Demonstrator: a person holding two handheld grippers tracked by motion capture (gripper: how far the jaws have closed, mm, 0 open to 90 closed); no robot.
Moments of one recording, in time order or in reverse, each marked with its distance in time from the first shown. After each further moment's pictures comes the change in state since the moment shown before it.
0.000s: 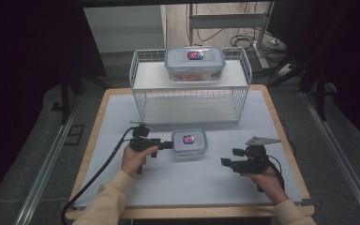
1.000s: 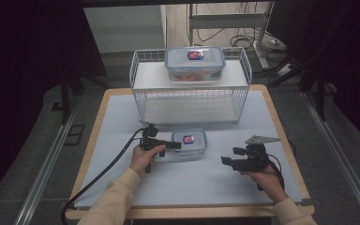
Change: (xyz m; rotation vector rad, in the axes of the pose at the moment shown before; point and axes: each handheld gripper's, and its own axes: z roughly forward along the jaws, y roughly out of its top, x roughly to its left) left arm 0.010 0.003 0.032 0.048 -0.107 -0.076; right arm -0.004 0.004 0.003 0.007 -0.017 0.009
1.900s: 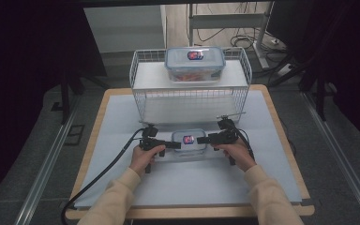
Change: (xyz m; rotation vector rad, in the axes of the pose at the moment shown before) left arm 0.002 -0.001 0.000 -0.003 -0.008 0.001; right arm -0.017 0.065 0.101 0.159 0.130 0.196
